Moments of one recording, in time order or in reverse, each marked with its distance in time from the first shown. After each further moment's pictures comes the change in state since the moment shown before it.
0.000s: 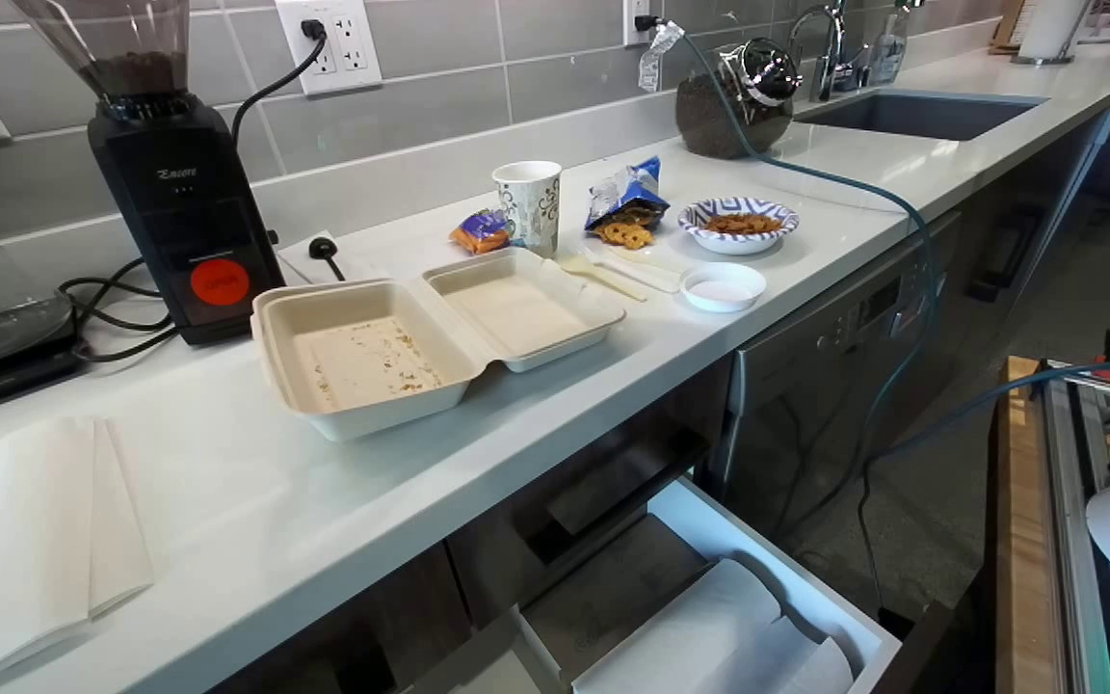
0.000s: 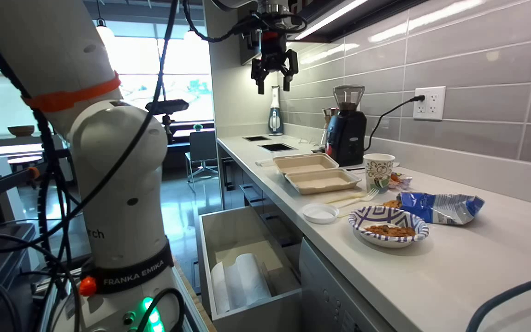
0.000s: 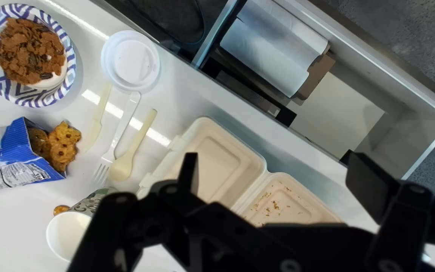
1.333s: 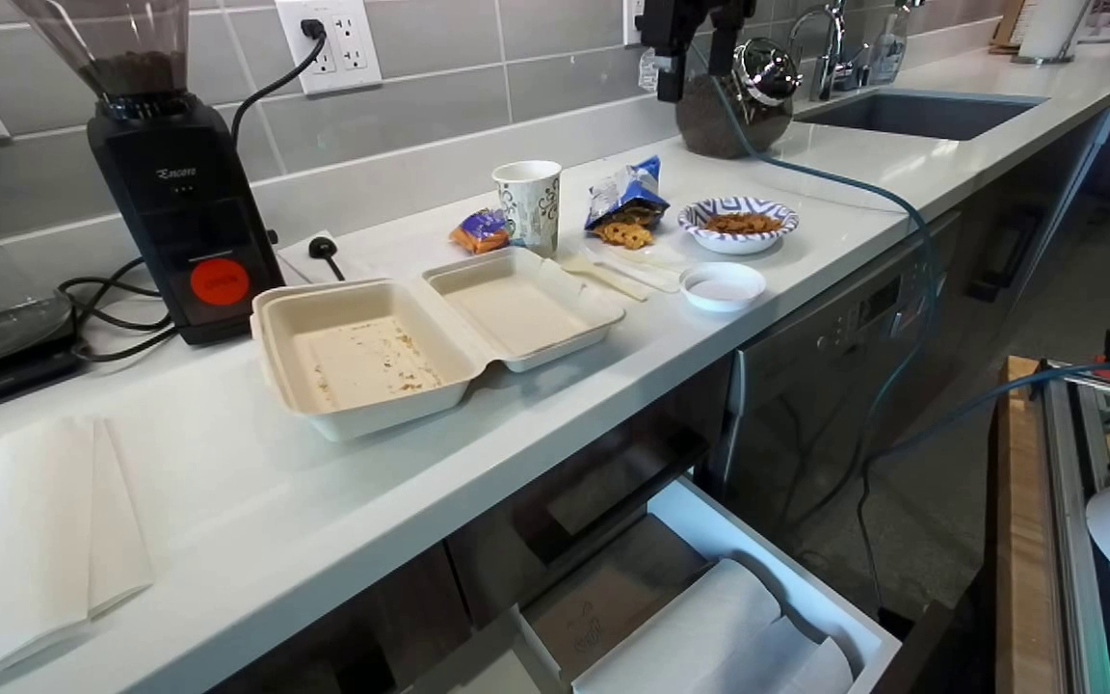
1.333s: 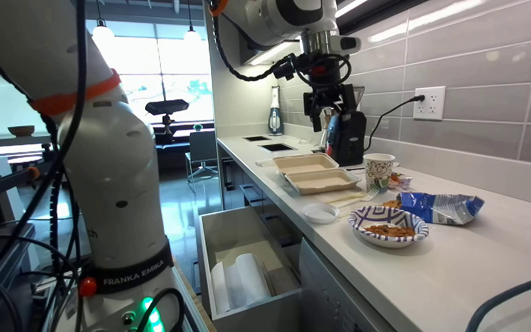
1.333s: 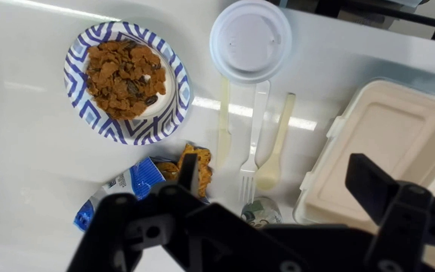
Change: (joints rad) arm -0.193 -0.066 -0.174 -0.373 -0.126 0.502 0.072
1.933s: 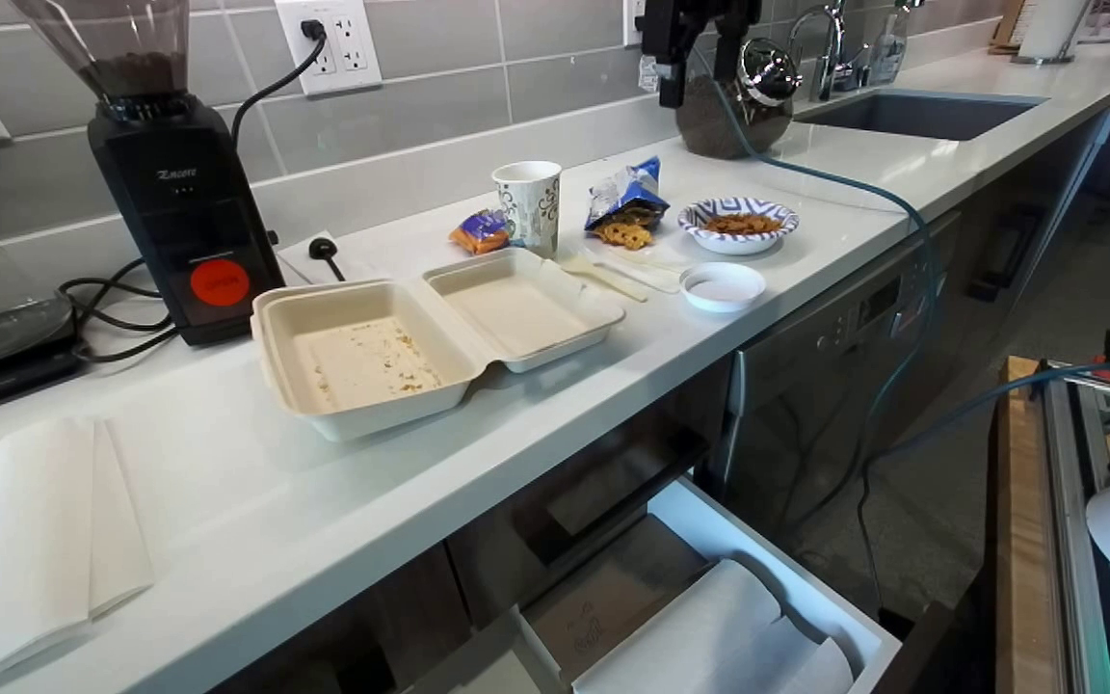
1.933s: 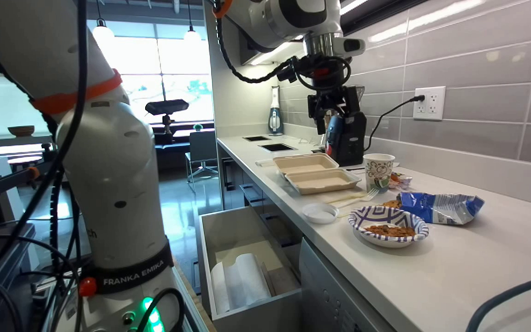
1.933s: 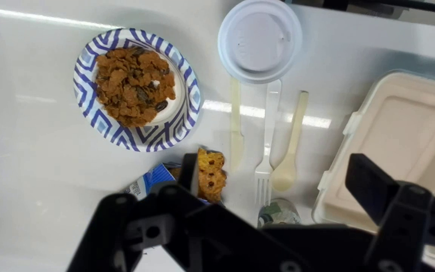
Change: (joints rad) arm -0.022 0.017 0.000 0.001 -0.012 0.010 0.044
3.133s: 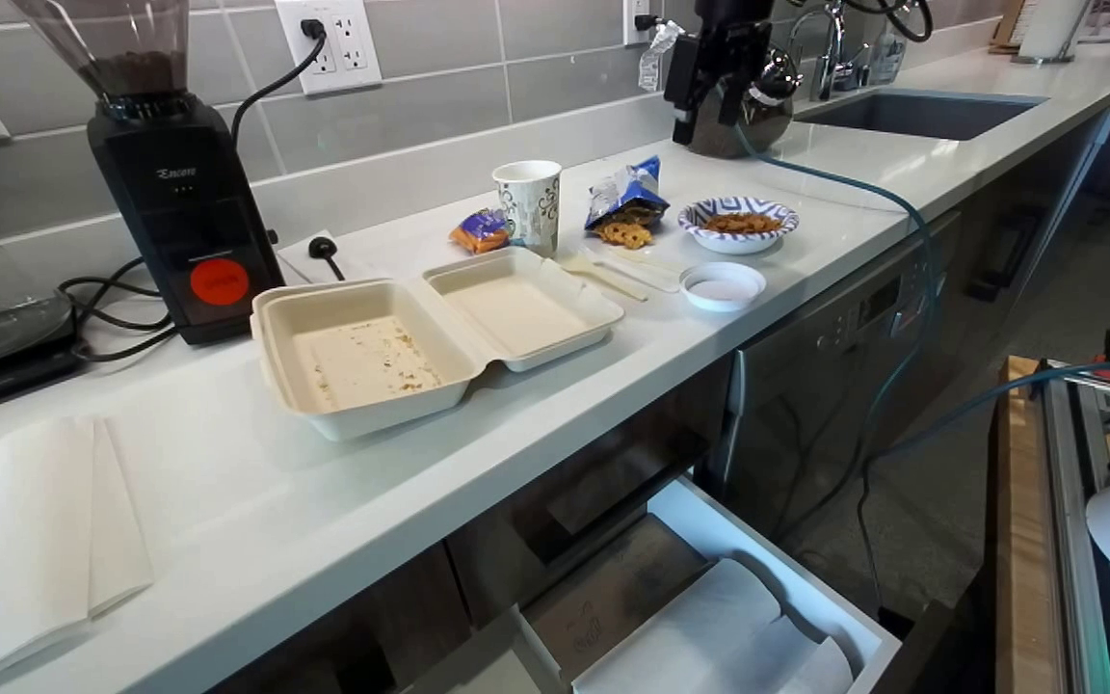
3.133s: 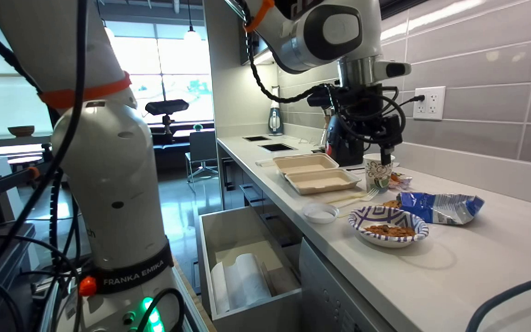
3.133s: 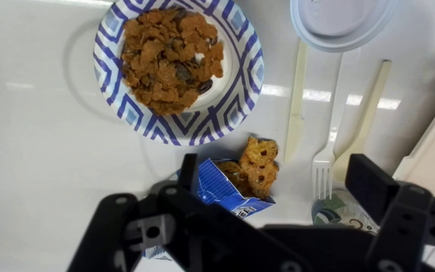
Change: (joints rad) arm -0.044 0.131 -0.163 -0.049 0.080 0.272 -0.226
